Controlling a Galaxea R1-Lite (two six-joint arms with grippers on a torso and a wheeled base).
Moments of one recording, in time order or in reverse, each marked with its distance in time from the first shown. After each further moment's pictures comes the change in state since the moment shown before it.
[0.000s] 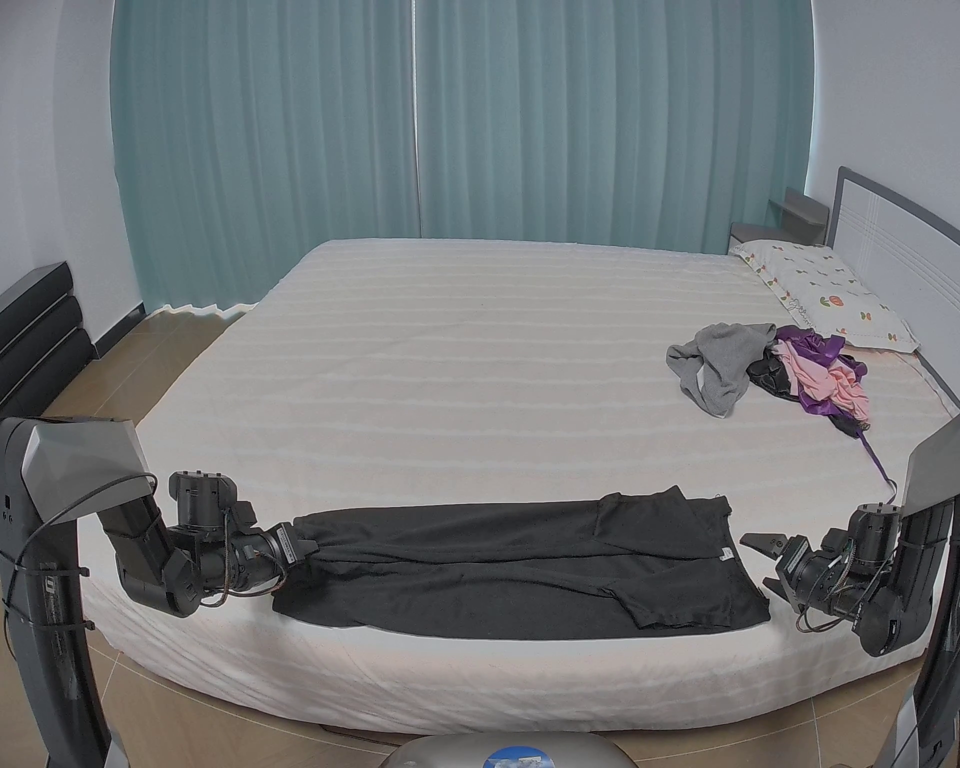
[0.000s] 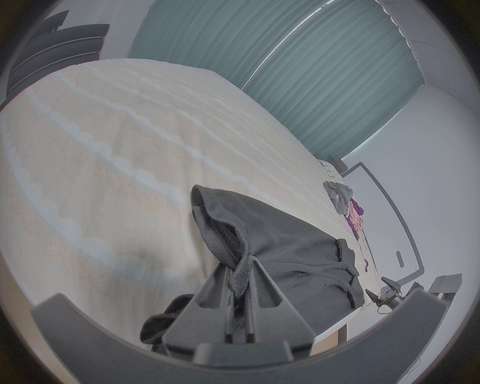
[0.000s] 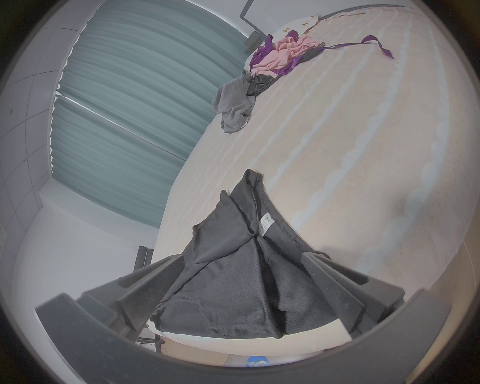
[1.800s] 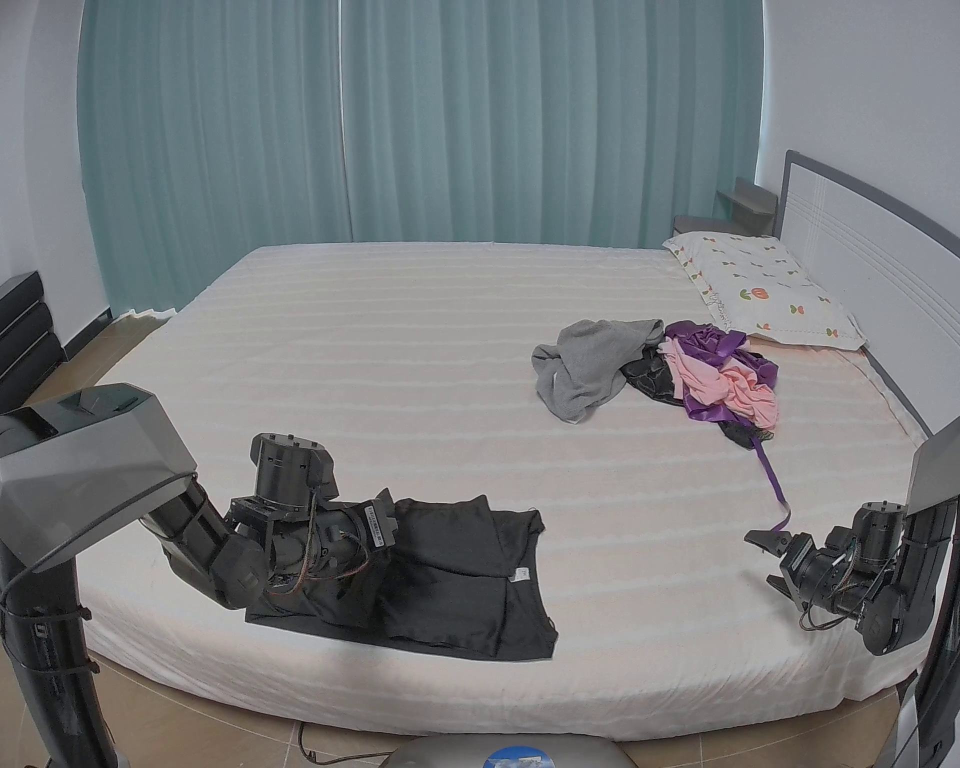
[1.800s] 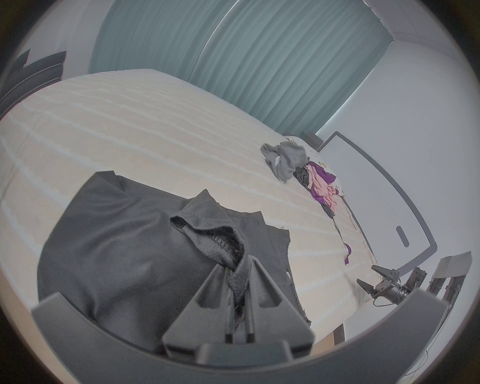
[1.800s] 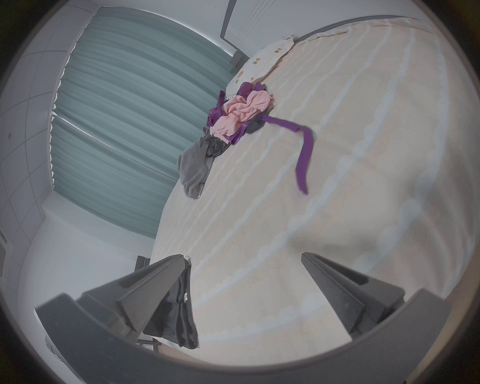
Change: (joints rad) left arm -0.316 -0.139 -0.138 0.216 0.233 -0.048; right arm -0.015 -0.013 0.003 0.000 0.002 0.000
